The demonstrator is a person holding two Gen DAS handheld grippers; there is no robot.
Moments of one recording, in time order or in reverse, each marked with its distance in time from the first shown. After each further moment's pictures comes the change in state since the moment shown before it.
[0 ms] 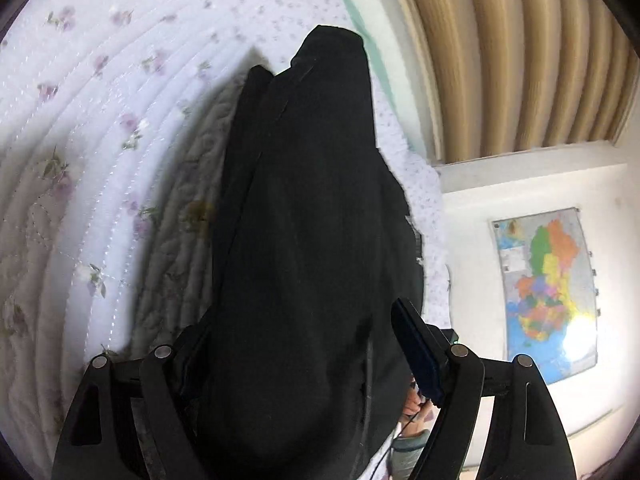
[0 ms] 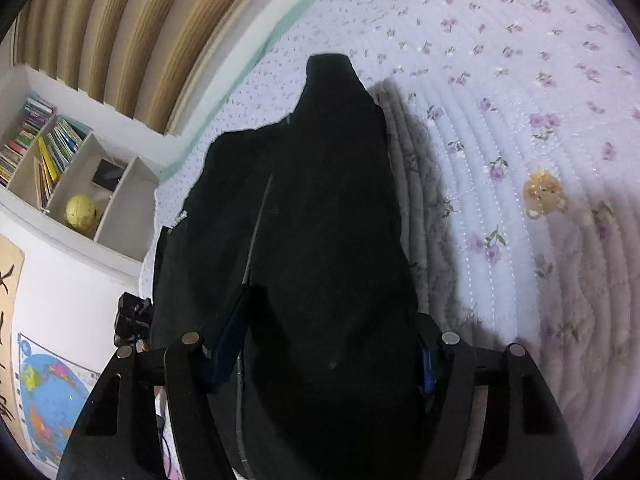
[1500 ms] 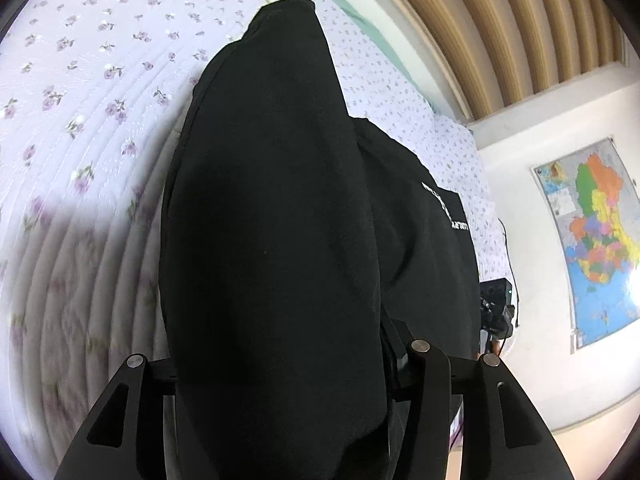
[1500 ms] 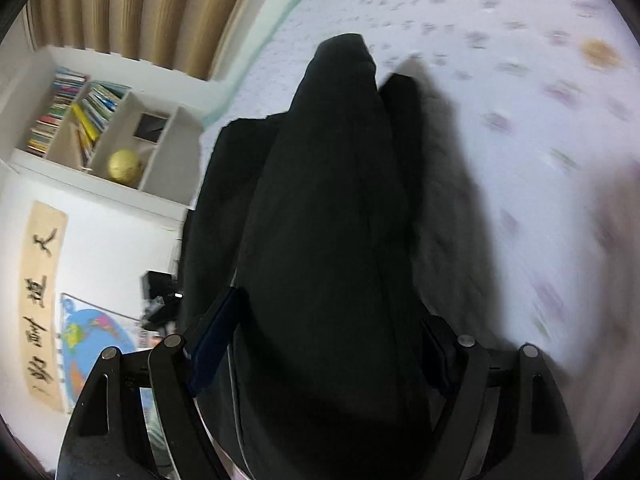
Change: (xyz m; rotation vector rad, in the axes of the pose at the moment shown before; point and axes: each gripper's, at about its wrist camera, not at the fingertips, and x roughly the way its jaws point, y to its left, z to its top) left arm -0.021 -0.051 -0.097 0.160 -0.023 0.232; right arm 0.040 0.012 0.008 -0.018 0.207 0.214
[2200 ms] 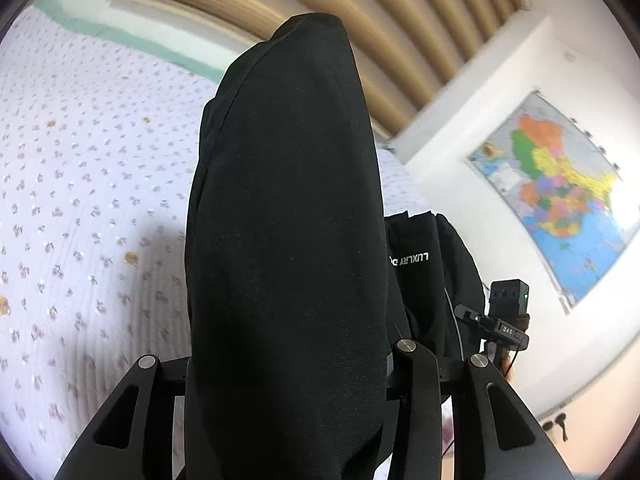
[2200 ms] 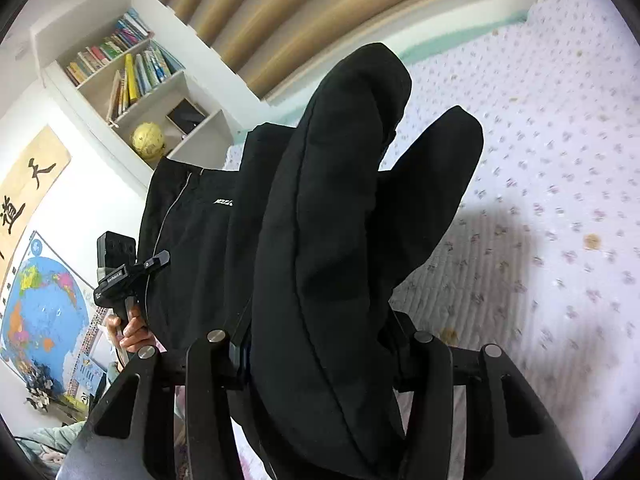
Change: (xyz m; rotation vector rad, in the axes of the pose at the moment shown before) left arm -0.095 -0.142 -0.022 0.315 -0.197 -0.083; right arm -0.080 0.173 -0.037 -0.353 -0.216 -0.164
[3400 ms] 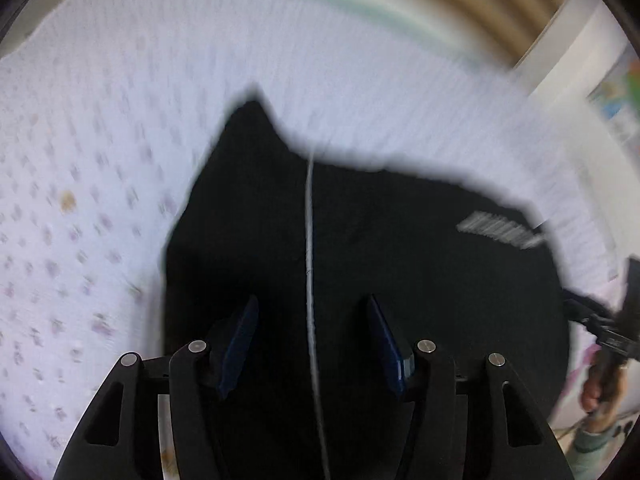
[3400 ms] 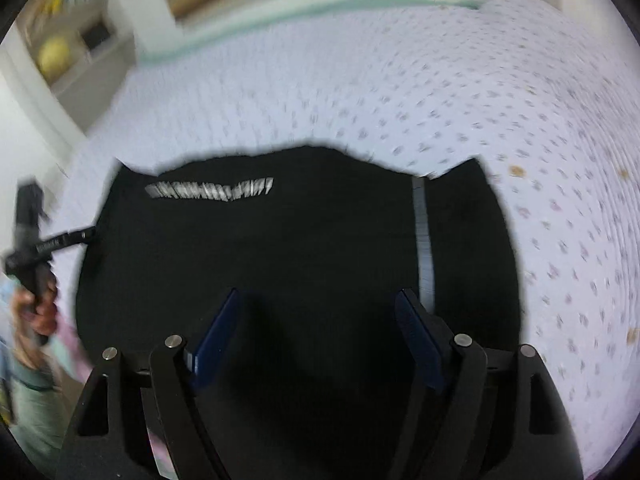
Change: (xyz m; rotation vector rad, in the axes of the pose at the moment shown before) left arm 0.064 0.082 -0.082 -0.056 0.282 0.509; right arm 0.065 0.015 -0.072 -0.093 0.275 -0.518
